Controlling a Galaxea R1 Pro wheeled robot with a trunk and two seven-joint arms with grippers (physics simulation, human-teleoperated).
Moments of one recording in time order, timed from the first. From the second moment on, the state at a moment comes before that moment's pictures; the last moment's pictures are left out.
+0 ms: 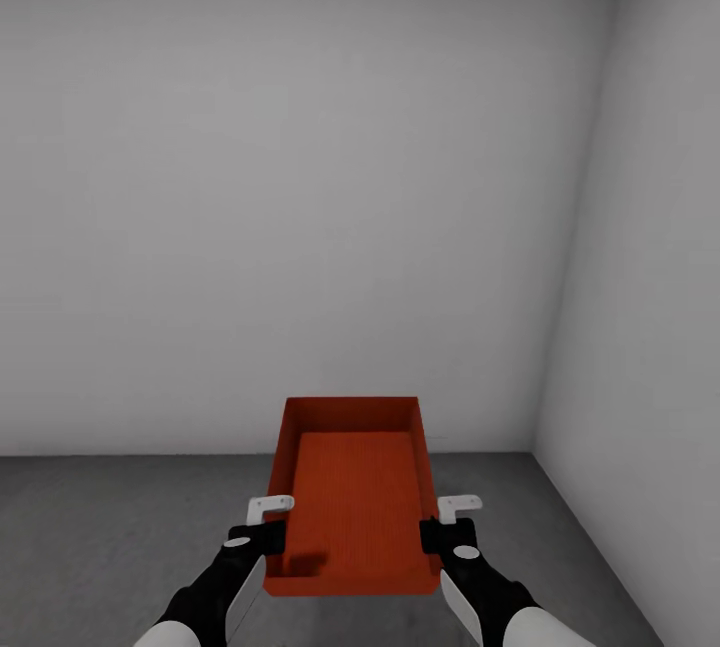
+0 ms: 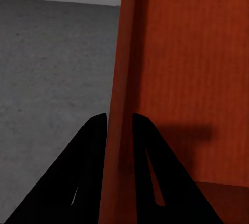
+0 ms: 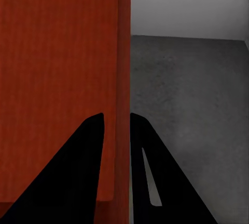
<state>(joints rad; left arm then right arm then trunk) -0.51 -0.10 -0.04 -0.49 0.09 0.18 0.21 -0.58 0.12 0.21 -0.29 -0.10 -0.04 -0.22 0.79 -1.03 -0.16</state>
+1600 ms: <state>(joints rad) -0.51 -0.10 -0.04 -0.49 0.09 0.18 0.21 -0.58 0.12 0.21 -0.29 -0.10 -0.04 -0.22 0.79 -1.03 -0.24</state>
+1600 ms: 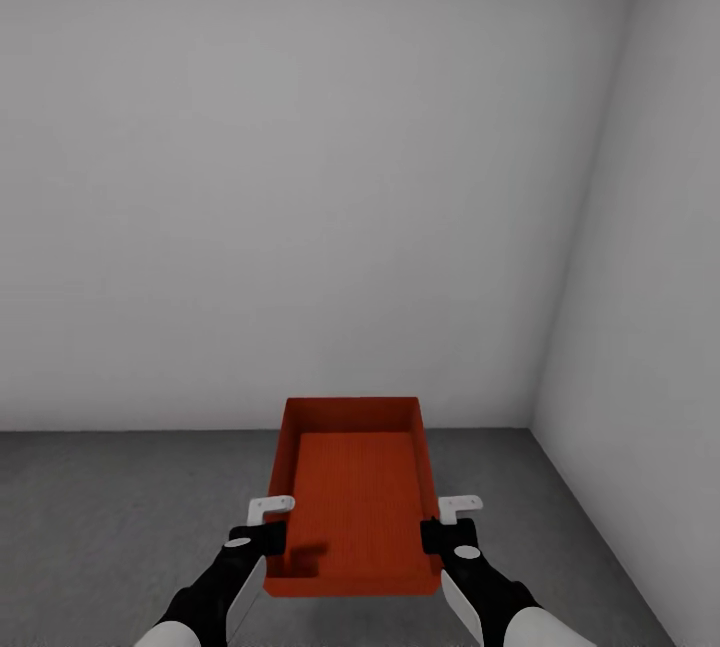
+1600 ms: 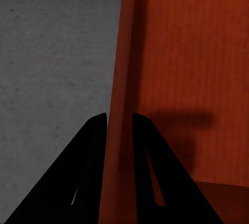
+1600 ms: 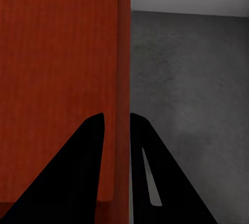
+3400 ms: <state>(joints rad) -0.51 -0.10 -0.03 -0.49 0.09 0.19 0.21 -0.58 0.12 0.21 -0.29 -0.10 -0.04 -0.21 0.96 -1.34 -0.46</state>
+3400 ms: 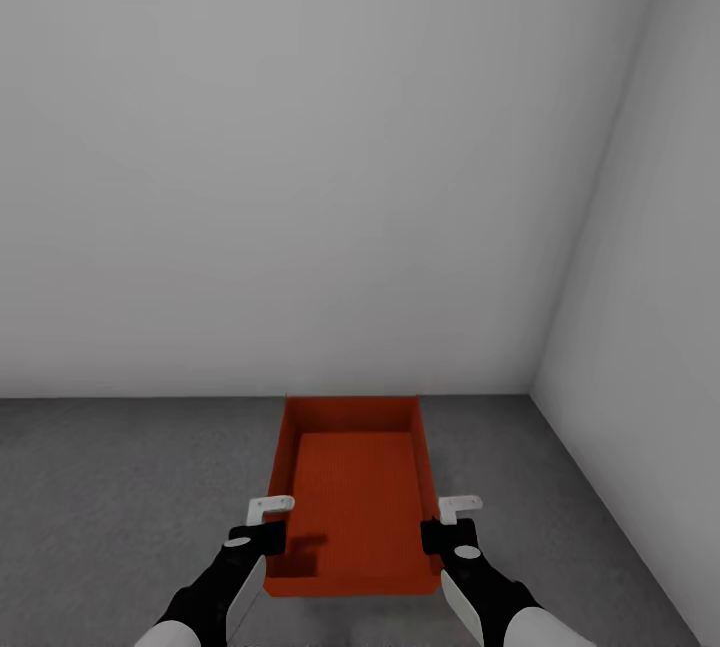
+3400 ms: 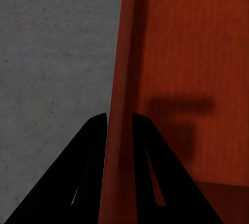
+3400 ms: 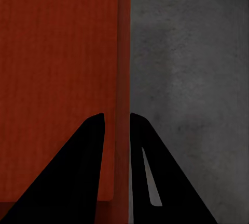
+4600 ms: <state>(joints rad) -0.51 -0.10 -0.03 -0.49 0.09 0.19 0.21 -0.58 0.12 0.21 -0.29 -0.10 -0.03 -0.22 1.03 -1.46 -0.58</state>
